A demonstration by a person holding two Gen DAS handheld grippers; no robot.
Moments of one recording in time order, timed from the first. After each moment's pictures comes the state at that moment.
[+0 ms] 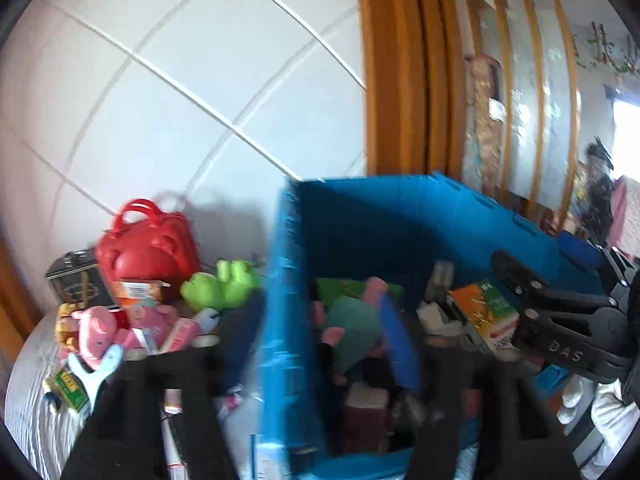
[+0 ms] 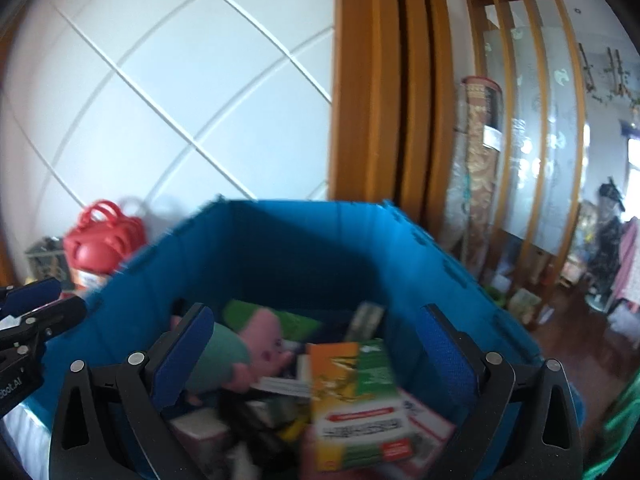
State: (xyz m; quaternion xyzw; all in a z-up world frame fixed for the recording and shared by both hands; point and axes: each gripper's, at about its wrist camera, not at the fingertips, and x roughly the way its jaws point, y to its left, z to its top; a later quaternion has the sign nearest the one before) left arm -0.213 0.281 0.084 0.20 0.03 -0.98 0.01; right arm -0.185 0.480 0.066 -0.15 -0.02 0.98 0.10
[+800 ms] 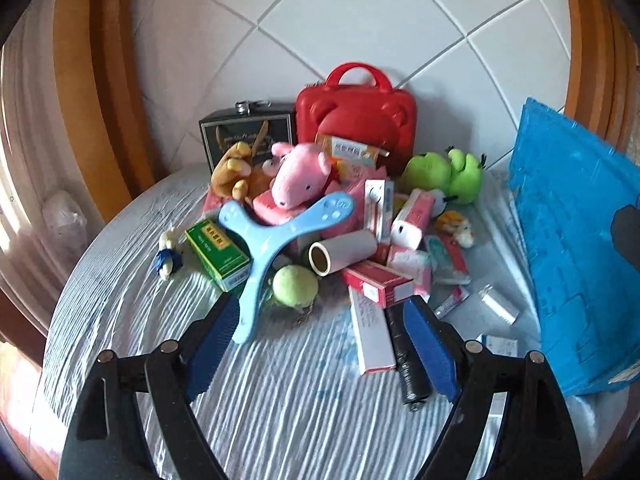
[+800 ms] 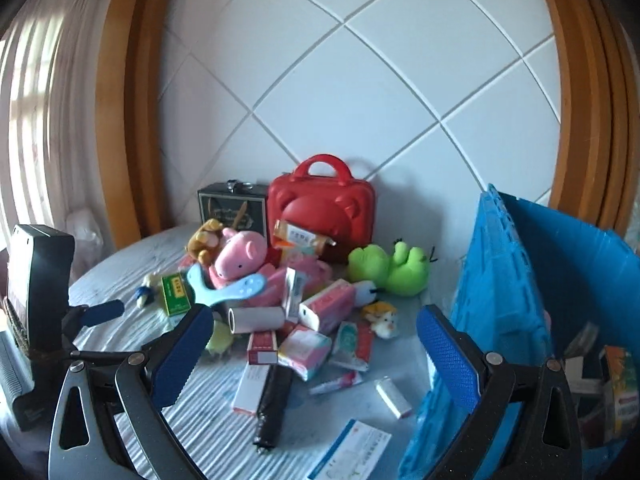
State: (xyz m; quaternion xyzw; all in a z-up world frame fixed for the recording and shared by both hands) left arm -0.141 0.031 -0.082 0.34 0.12 -0.90 0.24; right arm -0.215 0.197 -0.005 -0.23 -0.08 0.96 -0.17
